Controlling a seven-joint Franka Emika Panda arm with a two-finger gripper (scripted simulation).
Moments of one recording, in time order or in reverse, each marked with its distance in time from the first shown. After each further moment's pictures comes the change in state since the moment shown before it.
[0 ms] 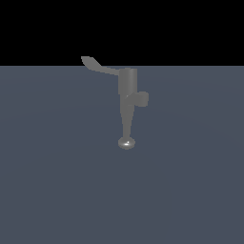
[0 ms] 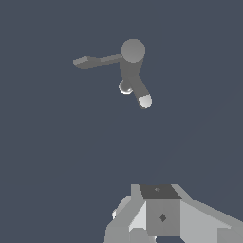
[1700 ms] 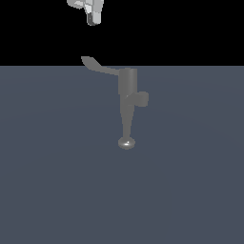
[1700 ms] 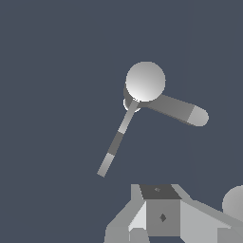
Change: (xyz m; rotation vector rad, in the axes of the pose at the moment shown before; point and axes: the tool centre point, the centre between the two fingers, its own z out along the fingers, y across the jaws) arm 0.143 -0.066 0.098 0.051 -0.059 0.770
